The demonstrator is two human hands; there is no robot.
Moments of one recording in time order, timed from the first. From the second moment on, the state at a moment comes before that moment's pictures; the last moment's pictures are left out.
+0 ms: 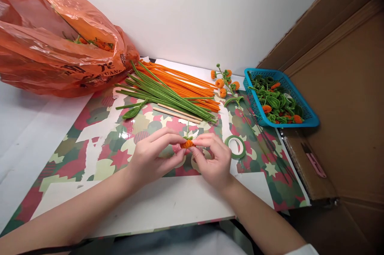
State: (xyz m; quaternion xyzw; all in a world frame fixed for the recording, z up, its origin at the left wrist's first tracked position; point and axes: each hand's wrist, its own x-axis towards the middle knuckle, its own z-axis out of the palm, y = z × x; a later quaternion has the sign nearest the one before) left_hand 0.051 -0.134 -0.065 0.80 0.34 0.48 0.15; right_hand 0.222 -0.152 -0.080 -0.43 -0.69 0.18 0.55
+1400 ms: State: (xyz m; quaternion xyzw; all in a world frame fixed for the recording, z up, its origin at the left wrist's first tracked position) left_hand 0.058 -0.134 -0.065 0.47 0.49 0.42 0.60; right_hand 0.221 -0.140 -0.078 -0.51 -0.35 0.63 0.47
